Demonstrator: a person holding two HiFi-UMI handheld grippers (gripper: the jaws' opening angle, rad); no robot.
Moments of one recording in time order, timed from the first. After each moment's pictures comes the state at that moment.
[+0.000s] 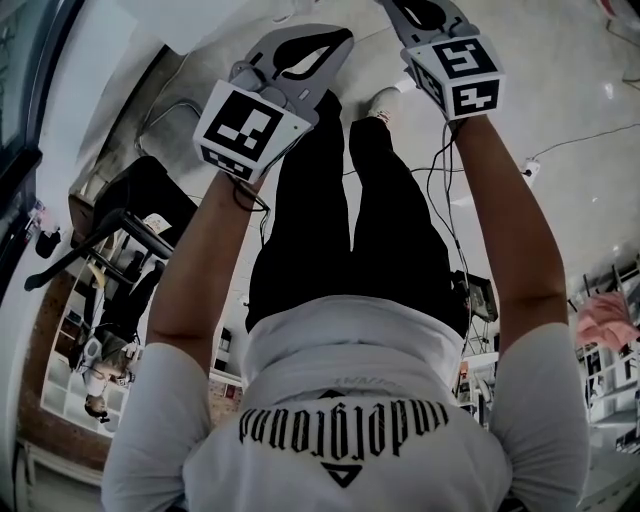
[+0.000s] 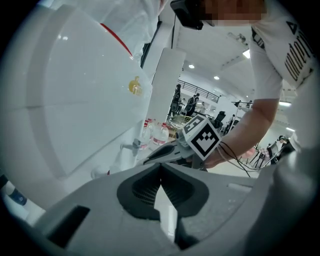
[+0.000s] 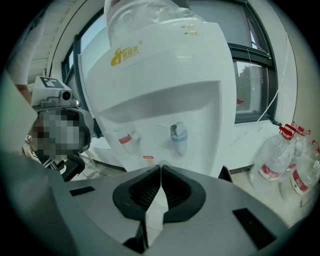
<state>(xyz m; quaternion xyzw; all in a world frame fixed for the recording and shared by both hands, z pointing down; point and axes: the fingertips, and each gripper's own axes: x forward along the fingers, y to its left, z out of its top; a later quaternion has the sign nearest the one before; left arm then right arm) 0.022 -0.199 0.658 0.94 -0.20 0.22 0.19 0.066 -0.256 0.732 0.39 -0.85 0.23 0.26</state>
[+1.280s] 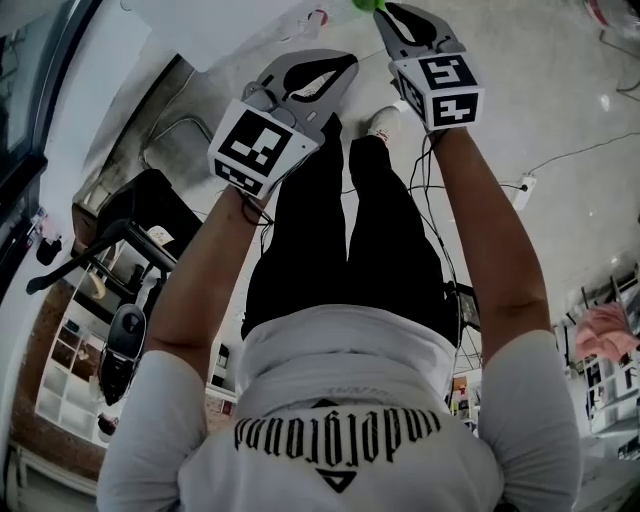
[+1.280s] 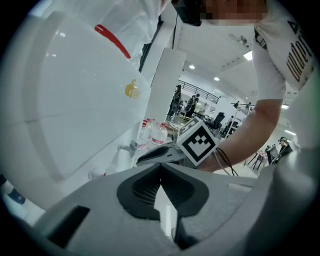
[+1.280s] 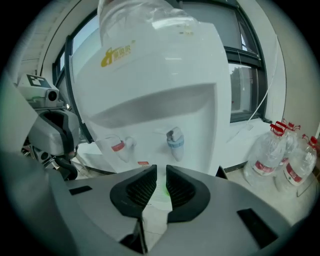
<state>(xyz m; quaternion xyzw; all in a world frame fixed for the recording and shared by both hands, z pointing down) 0.028 -0.192 0.648 0.94 -0.19 0.22 0.20 0.068 -0.263 0.728 0.44 -0.83 0.24 0.25</state>
